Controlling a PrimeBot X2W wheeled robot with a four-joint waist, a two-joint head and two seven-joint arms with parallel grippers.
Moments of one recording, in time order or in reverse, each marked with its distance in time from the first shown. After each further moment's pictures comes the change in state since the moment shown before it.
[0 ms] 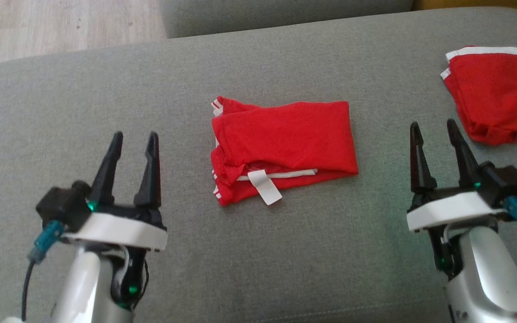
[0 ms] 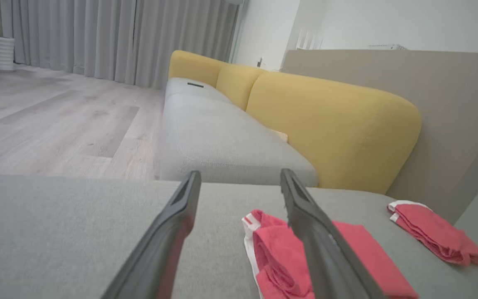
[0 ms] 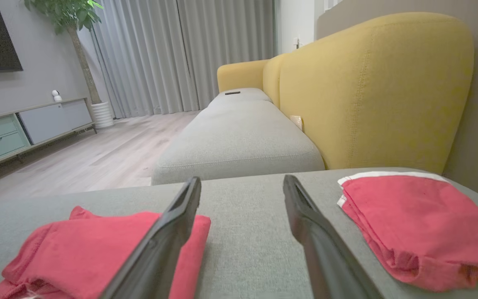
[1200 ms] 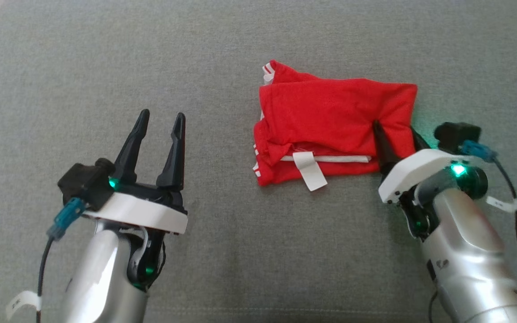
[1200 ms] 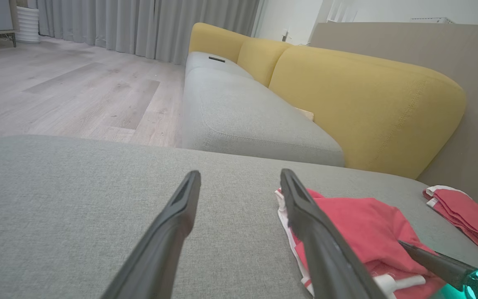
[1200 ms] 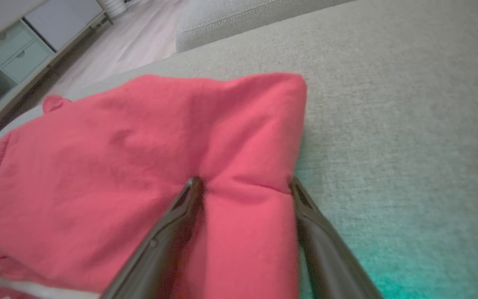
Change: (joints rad) left arm -0.078 -0.001 -0.092 0.018 -0.012 0.000 0.000; right arm -0.277 0.003 0.123 0.433 0.218 0.000 0.212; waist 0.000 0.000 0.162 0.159
